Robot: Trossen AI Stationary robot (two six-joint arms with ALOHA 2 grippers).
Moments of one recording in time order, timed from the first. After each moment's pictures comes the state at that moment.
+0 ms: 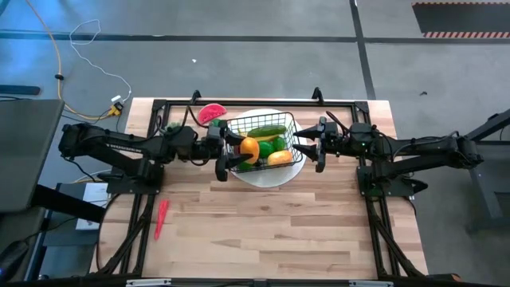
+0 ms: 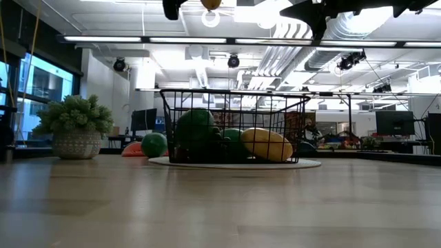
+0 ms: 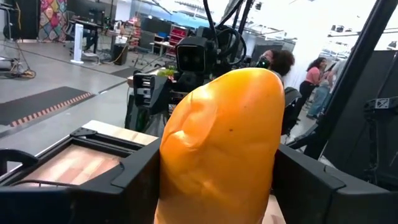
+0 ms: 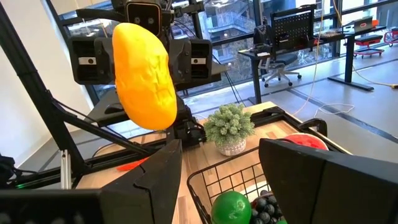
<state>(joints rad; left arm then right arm) 0.09 1.21 0.83 0.42 -0.09 -0.23 -0.08 0.89 0.62 0.27 0.06 0.20</state>
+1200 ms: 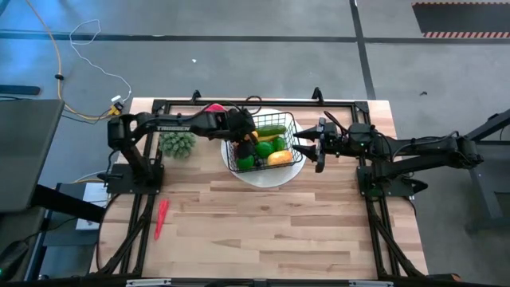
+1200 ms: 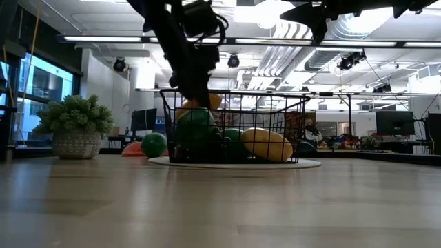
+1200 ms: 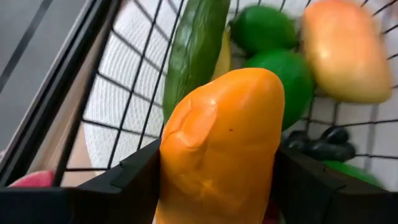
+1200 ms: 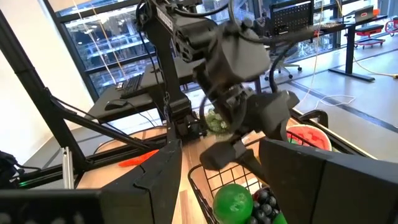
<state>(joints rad) 0.39 1.71 1.27 -0.58 -0.20 -0.03 -0.08 0.90 0.62 0.25 0.06 0.23</state>
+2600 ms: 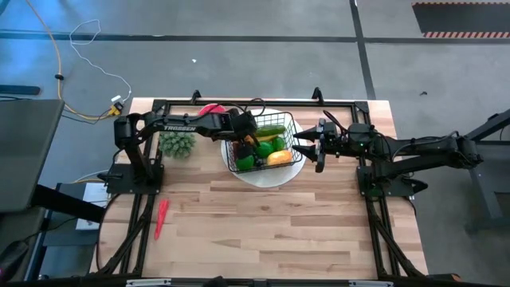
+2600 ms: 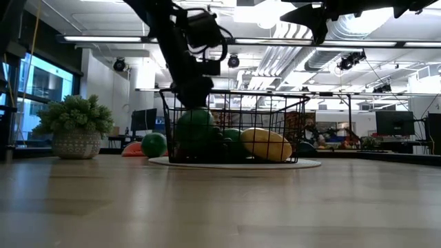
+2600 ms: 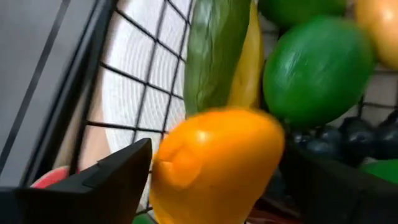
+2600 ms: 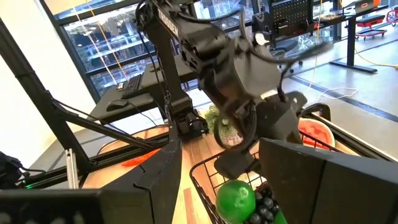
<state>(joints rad) 0.40 1.78 1.28 -0.58 -0.29 0.04 -0.08 0.90 0.62 0.24 0.06 0.26</state>
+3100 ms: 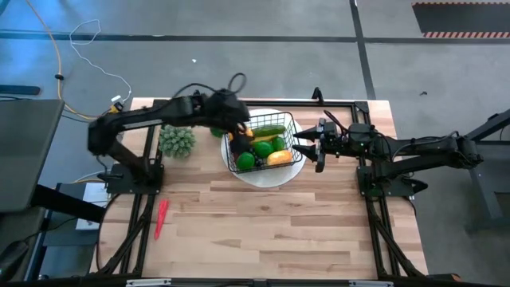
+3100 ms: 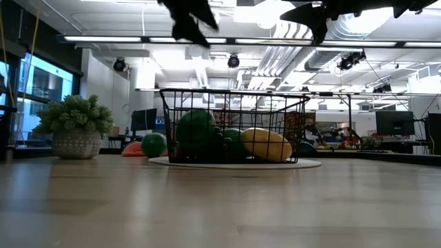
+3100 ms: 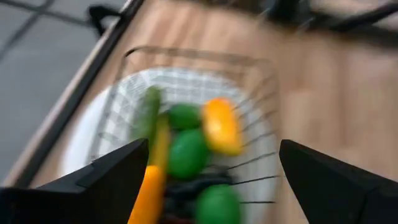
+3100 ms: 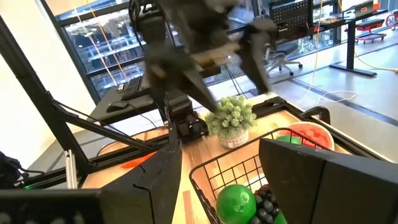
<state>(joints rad) 0.36 1.52 1.49 -0.73 0.01 -0.05 -0.08 0.90 0.62 0.25 0.06 0.25</state>
